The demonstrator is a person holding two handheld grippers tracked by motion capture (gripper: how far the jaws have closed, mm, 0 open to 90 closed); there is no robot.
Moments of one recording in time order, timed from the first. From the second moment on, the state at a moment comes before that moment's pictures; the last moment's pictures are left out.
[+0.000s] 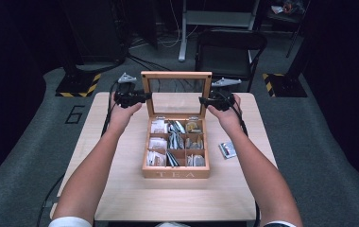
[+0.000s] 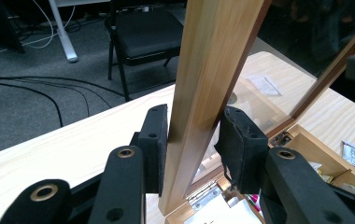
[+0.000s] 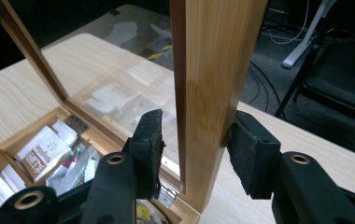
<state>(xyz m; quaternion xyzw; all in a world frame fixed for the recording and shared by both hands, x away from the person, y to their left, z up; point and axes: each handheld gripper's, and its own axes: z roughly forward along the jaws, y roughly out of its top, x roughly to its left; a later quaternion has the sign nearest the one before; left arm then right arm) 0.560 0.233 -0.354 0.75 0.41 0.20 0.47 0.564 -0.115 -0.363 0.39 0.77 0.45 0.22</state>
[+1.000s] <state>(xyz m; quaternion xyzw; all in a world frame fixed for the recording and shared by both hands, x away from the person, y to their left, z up) 0.535 0.238 -0.346 0.76 0.39 0.21 0.48 0.536 -0.128 -0.308 0.35 0.77 0.48 0.23</state>
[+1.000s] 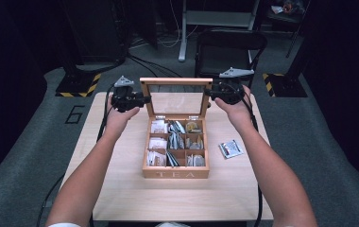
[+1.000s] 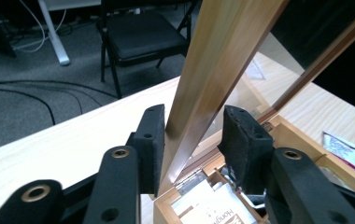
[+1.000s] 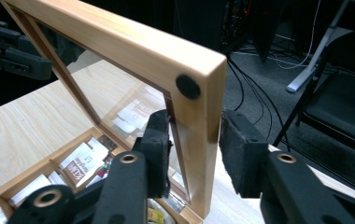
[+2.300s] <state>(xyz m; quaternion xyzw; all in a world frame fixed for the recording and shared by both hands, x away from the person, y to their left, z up) 0.455 0.241 -0.346 0.79 0.34 0.20 0.47 0.452 -0.133 -0.340 0.31 0.80 0.47 0.22</state>
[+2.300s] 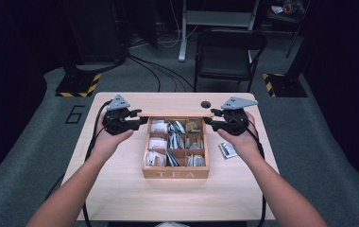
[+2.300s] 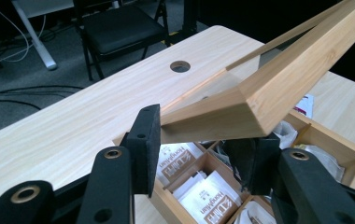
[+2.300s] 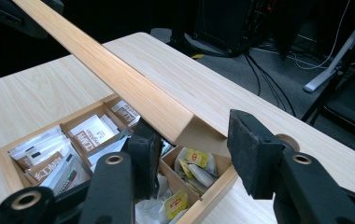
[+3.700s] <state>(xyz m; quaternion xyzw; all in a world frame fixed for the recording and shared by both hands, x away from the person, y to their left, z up) 0.406 0.242 -0.411 0.80 0.35 0.19 0.46 0.397 -0.131 -0.406 0.29 0.80 0.46 0.26</state>
